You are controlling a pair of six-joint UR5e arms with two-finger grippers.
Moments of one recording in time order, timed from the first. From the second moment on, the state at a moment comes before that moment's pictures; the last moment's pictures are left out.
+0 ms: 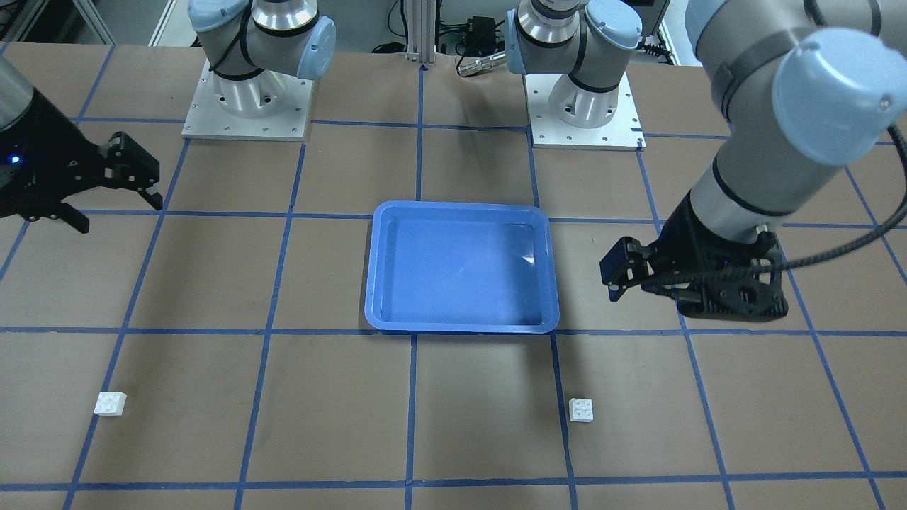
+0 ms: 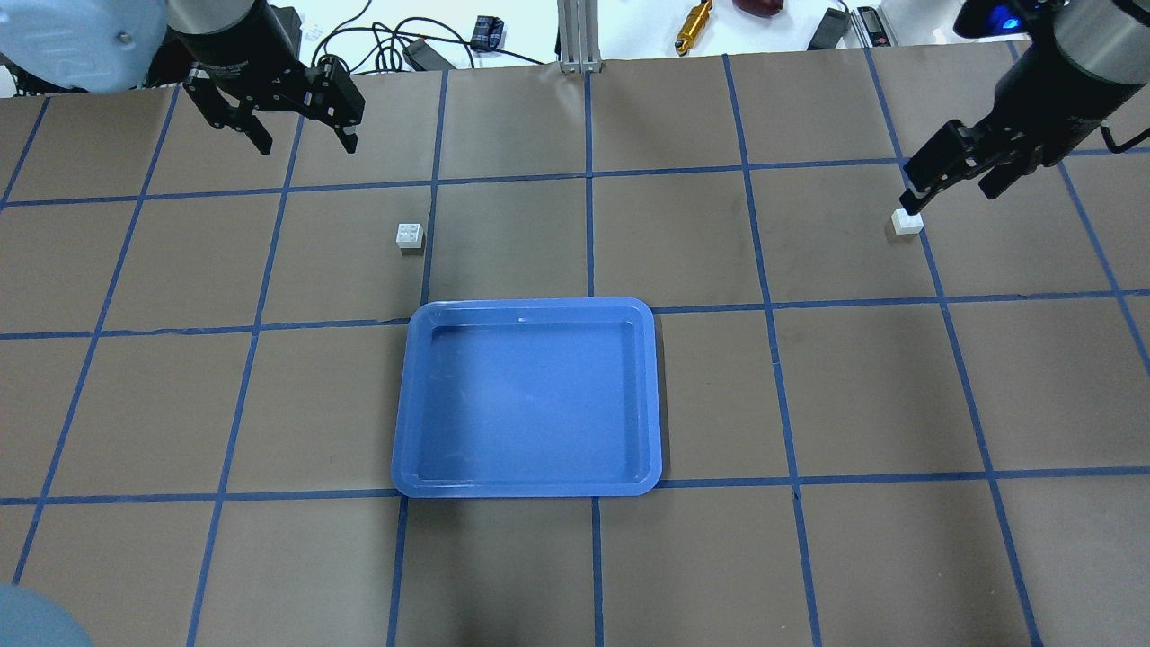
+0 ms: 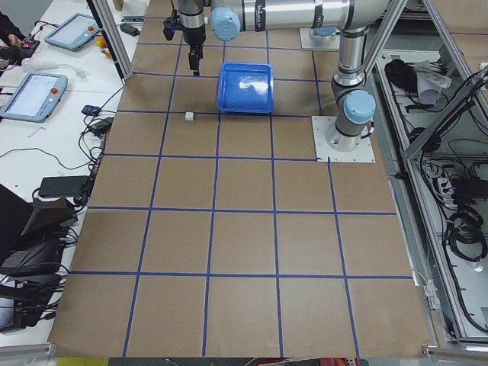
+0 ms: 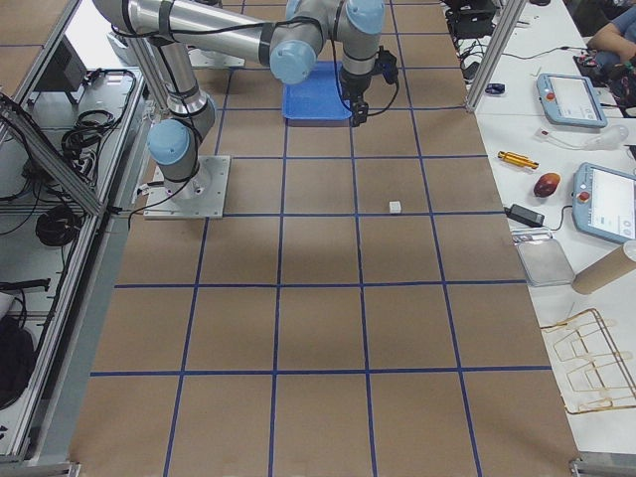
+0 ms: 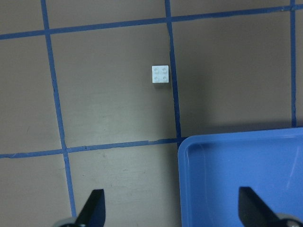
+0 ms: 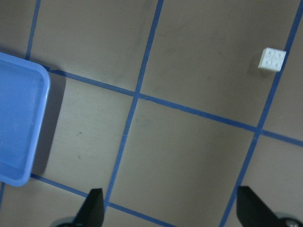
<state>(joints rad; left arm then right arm) -1.51 -1.88 -1.35 -1.46 1.56 0.11 1.25 -1.53 1.63 -1.64 -1.41 -0.67</state>
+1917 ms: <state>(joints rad) -1.51 -2.20 -1.54 -0.98 1.56 0.13 1.04 -1.06 1.49 -1.90 -1.24 -1.87</state>
